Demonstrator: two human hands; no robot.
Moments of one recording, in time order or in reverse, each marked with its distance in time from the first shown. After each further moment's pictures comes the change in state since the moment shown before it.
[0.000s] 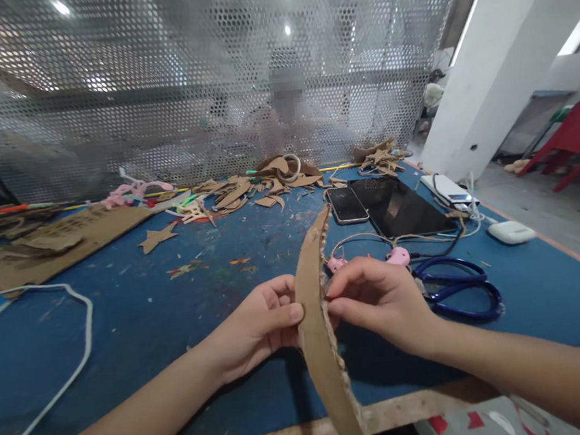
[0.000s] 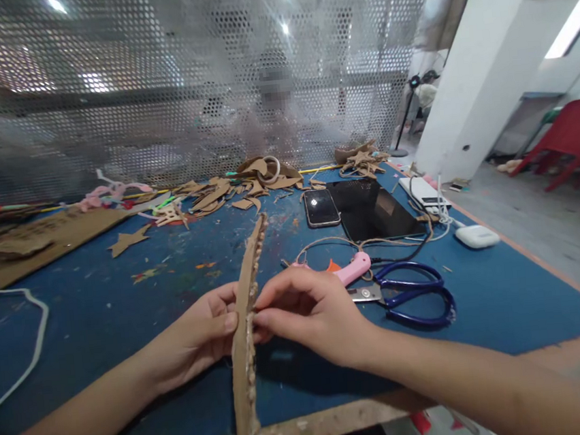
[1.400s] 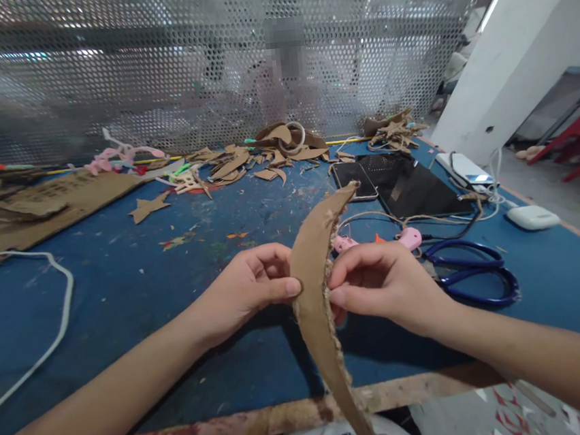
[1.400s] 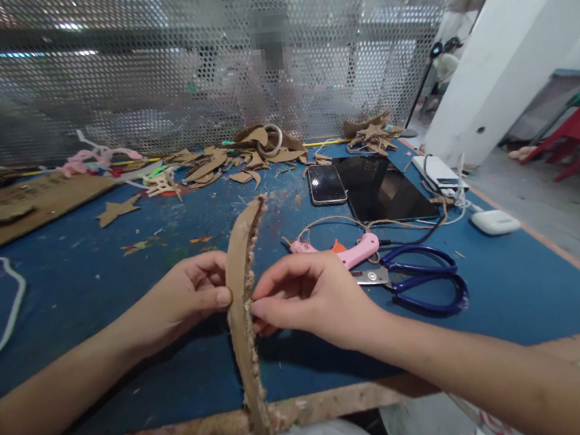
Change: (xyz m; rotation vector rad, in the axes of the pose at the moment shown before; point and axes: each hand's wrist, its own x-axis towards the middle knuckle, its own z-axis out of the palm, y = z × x) left_hand 0.002 0.007 -0.010 0.276 0.122 0.112; right_hand 0.003 -0.001 -0.001 0.129 -0.012 0.291
